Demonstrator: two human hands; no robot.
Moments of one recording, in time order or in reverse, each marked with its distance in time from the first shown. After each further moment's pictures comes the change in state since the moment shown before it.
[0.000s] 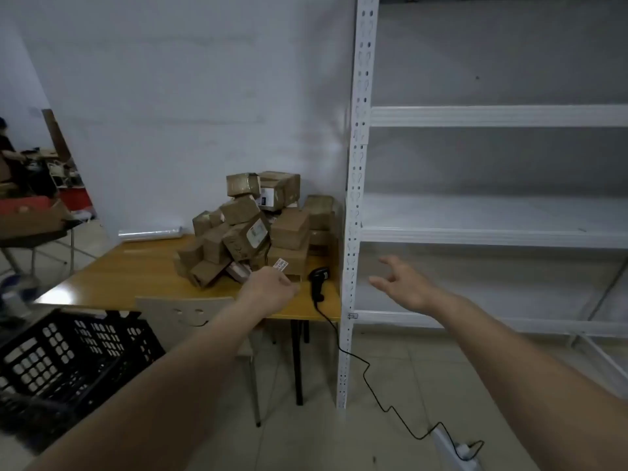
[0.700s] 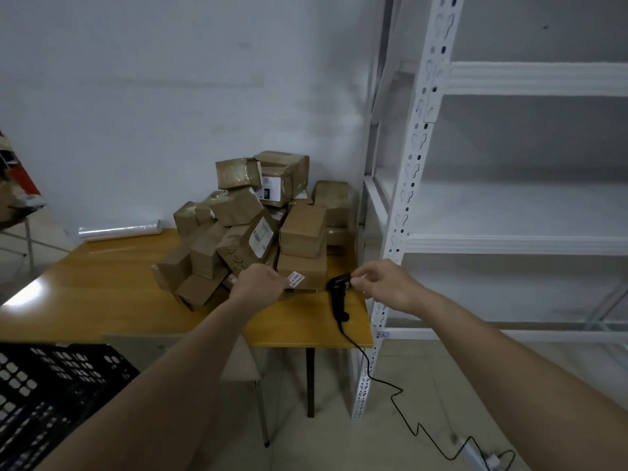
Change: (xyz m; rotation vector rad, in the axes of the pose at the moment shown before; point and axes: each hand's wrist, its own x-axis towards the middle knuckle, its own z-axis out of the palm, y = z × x) left_hand 0.231 -0.092 -0.033 -0.114 -0.048 -0.099; right_hand 0.222 -0.055 0.082 0.085 -0.081 0.003
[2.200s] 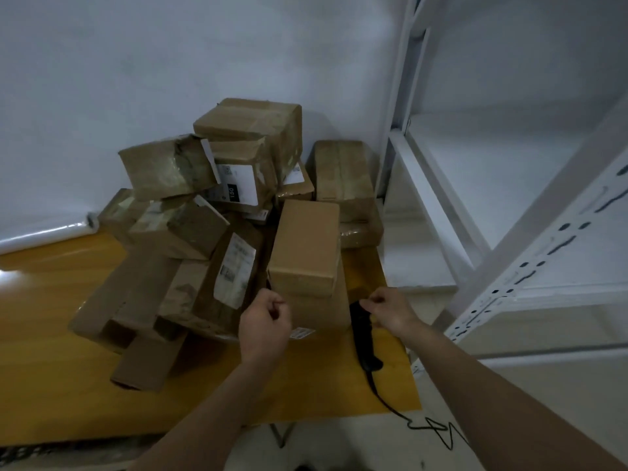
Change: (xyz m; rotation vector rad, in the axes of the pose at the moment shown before) left_hand 0.256 -0.051 0.093 -0.175 0.173 0.000; right_hand 0.293 0.134 0.080 0.328 0.076 0.527
